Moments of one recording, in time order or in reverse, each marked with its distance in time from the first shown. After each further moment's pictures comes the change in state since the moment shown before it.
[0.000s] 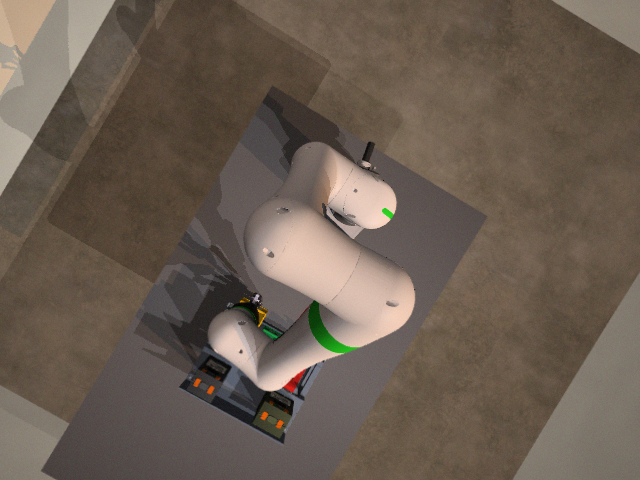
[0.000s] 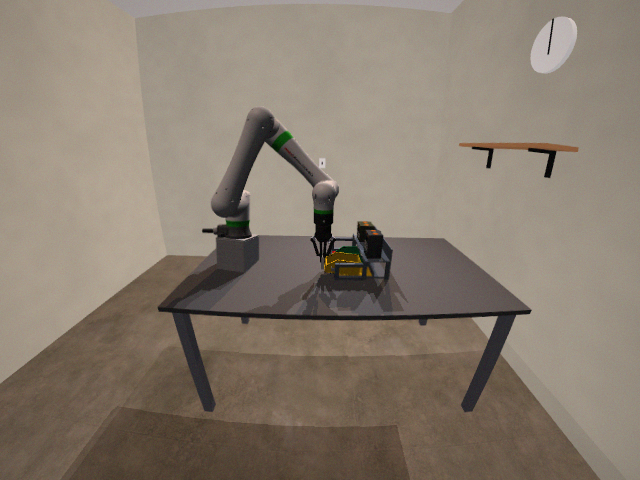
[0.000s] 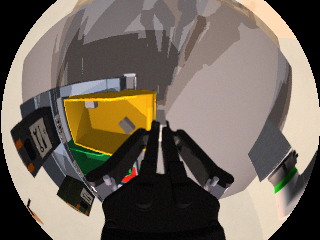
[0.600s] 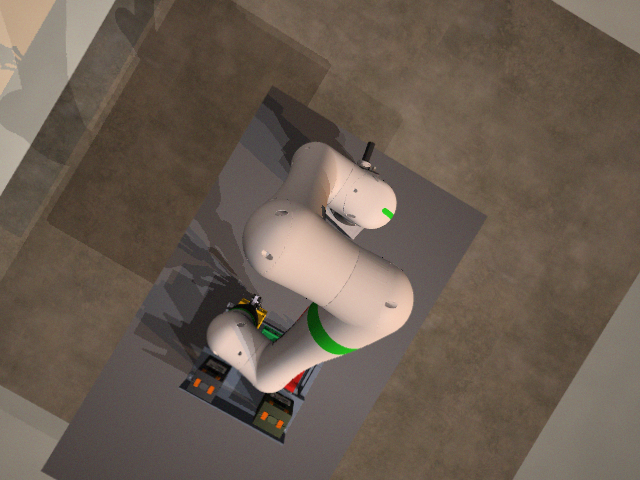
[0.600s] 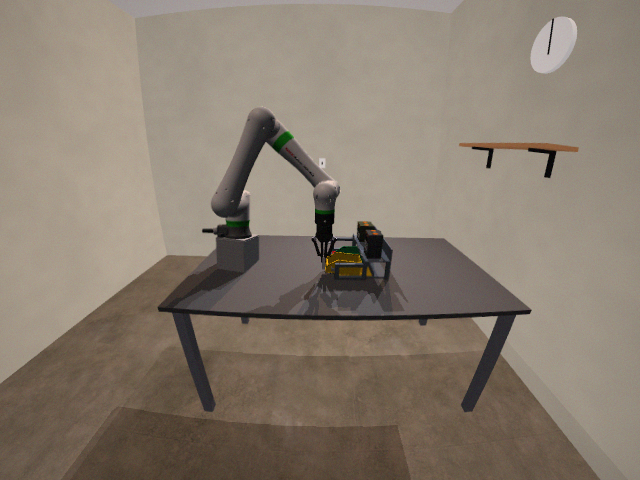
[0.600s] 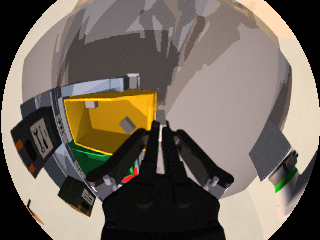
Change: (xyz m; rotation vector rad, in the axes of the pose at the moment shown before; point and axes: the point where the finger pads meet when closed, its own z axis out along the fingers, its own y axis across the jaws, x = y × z) arm 0.000 -0.005 0.000 0.000 0.000 0.000
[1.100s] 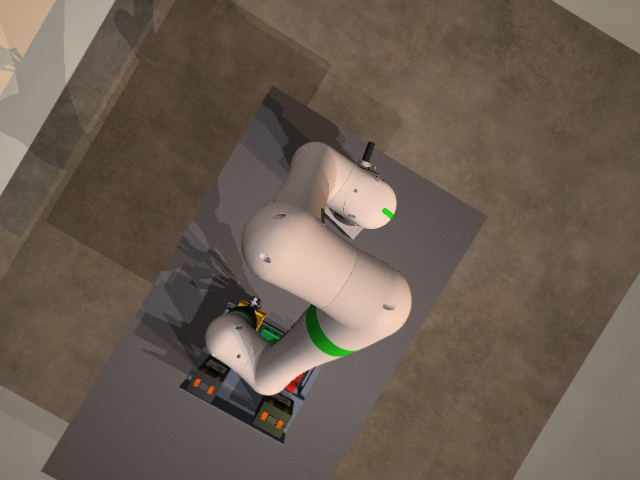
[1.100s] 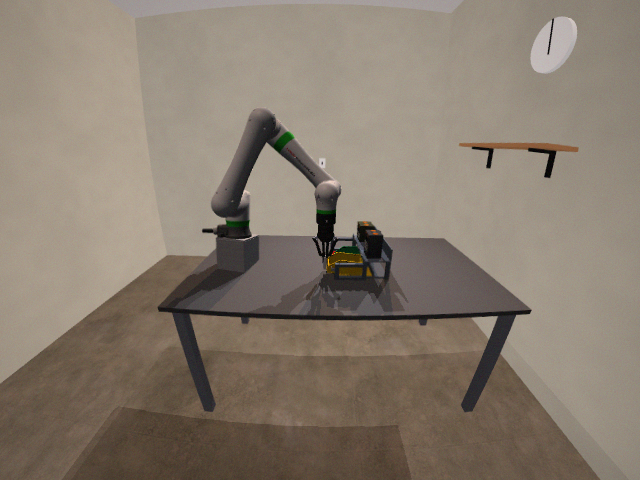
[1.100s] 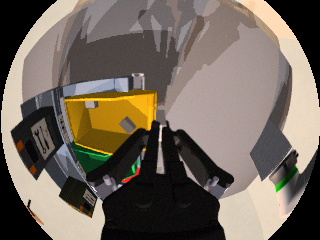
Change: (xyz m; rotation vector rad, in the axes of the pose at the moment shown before) arm 0.000 -0.007 0.000 0.000 0.000 0.000
